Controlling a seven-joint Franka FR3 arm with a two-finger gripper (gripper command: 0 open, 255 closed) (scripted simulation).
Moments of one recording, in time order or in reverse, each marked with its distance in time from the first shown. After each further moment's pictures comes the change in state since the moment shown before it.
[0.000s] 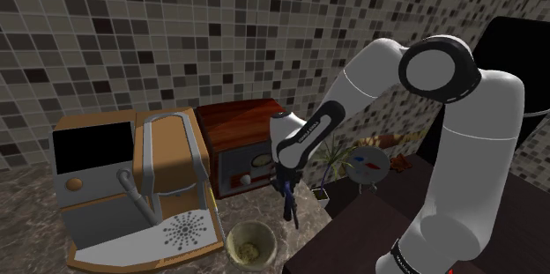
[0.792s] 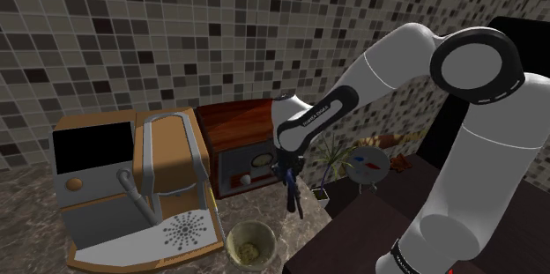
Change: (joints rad) arm -0.010 -0.155 0.020 0.000 0.054 -0.152 -0.043
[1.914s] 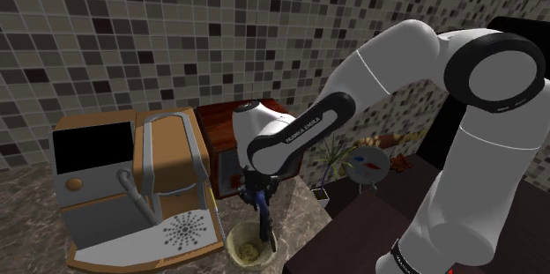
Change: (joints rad) arm 0.186 0.014 0.163 0.096 0.067 -0.091 0.294
